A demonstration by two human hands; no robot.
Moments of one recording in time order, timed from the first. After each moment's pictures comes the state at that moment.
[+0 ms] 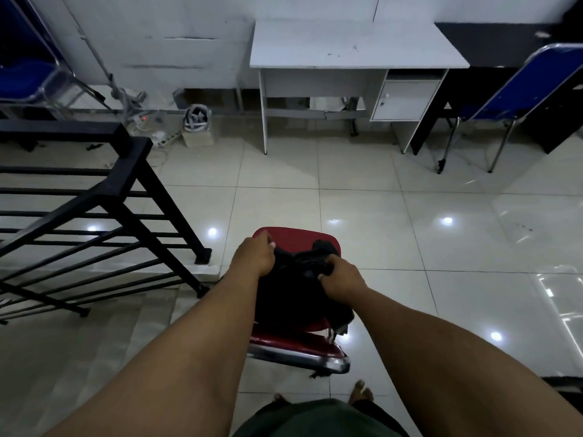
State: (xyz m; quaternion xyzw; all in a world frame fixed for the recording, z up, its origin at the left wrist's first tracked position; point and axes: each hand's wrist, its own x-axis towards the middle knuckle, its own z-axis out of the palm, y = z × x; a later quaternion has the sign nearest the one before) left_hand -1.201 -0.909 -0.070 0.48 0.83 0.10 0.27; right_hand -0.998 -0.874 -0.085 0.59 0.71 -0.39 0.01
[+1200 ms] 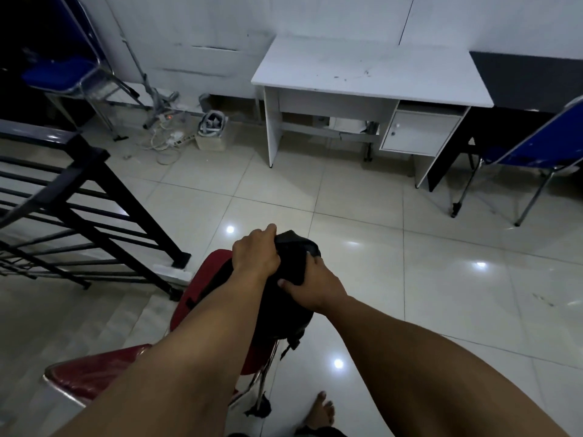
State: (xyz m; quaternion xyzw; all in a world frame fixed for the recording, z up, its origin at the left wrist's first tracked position) left_hand -1.007 -0.701 -0.029 0.47 0.88 0.02 0.09; right_hand -0.865 -0.655 -0.072 0.45 0.81 -0.36 0.05
